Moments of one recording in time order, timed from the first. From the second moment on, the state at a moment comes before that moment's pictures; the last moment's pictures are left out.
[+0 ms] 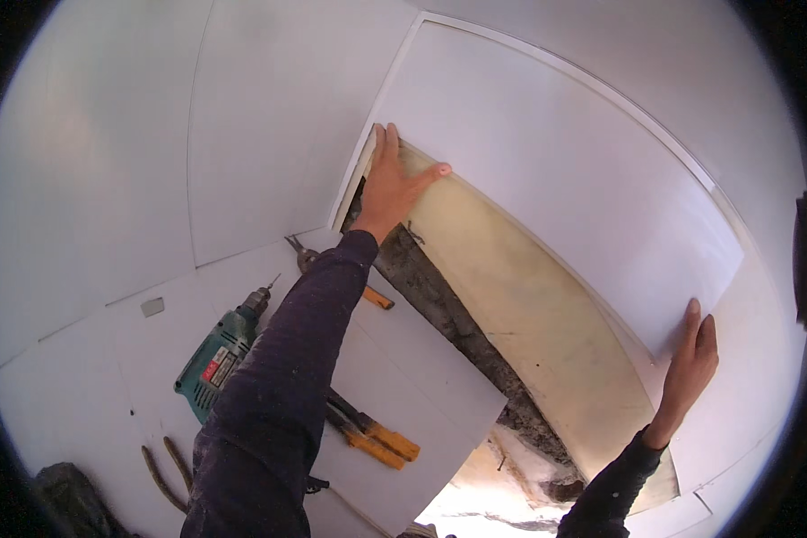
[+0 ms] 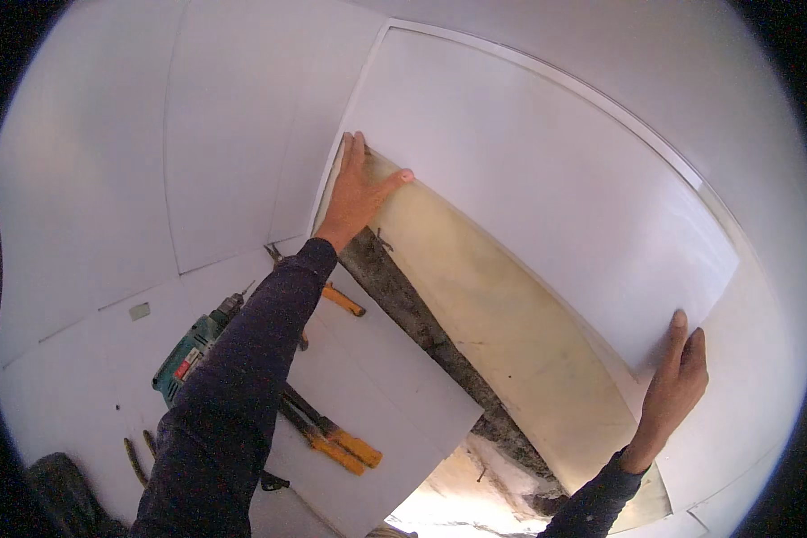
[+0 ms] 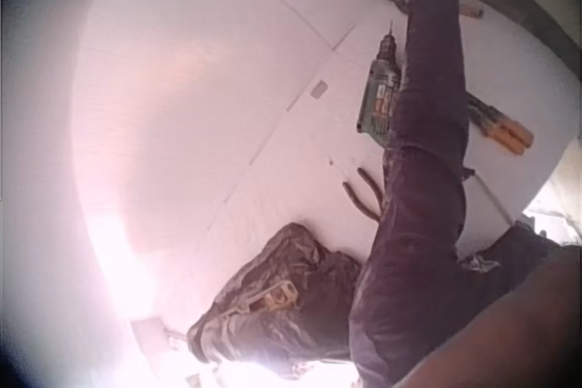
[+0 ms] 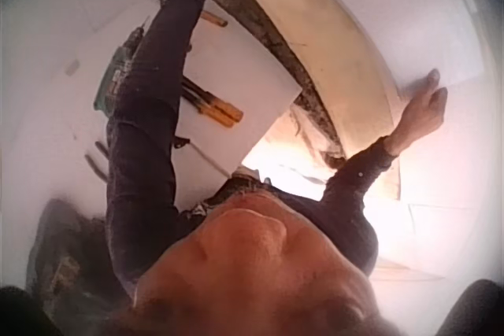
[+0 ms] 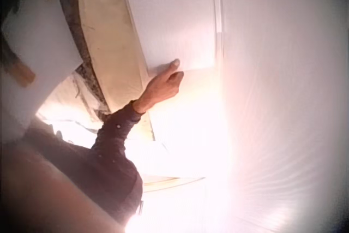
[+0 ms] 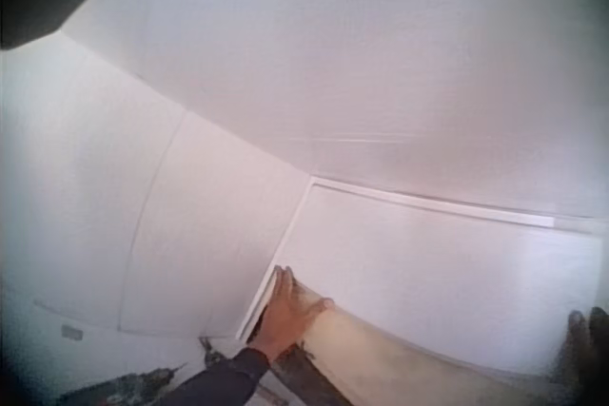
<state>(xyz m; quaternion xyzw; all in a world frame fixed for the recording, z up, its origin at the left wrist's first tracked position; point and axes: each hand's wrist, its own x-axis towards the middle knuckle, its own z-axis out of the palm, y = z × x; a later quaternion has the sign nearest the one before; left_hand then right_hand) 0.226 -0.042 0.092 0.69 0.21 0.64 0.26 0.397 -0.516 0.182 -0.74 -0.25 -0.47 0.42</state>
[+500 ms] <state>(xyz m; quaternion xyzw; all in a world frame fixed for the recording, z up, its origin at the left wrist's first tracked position) 0.234 -0.036 0.096 0.69 0.21 0.64 0.25 0.380 -0.519 0.239 -0.83 -0.13 -0.54 0.12</state>
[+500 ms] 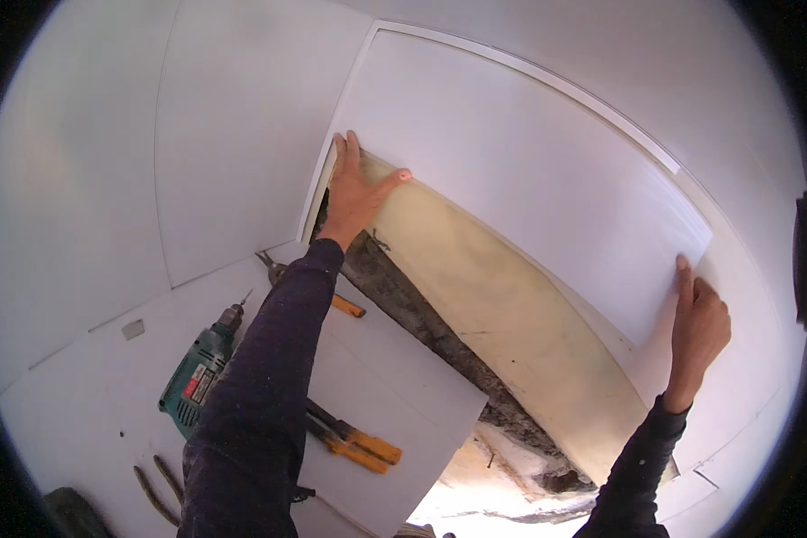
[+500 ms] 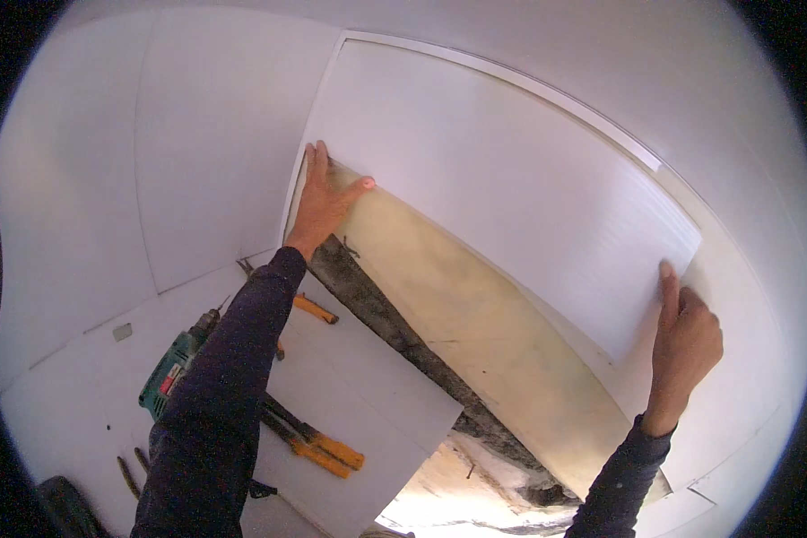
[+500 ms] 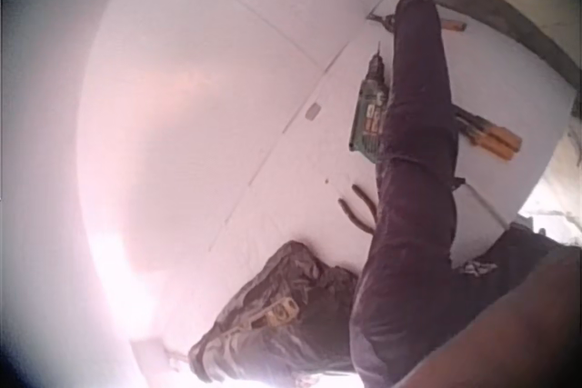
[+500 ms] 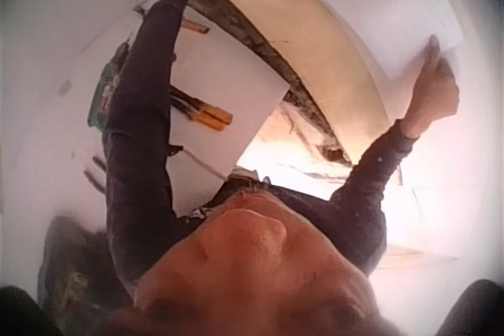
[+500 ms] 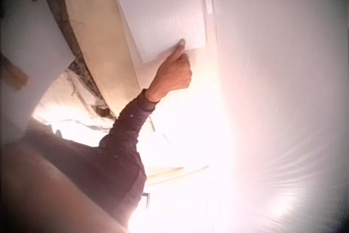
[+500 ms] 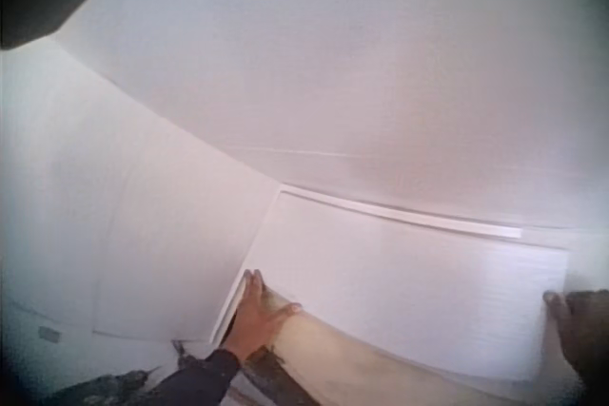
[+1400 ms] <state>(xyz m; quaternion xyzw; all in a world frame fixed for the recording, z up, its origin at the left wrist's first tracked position) 0.256 -0.044 0.090 0.64 0.22 0.67 0.30 0.408 -0.452 0.137 -0.61 -0.36 -0.69 0.14</state>
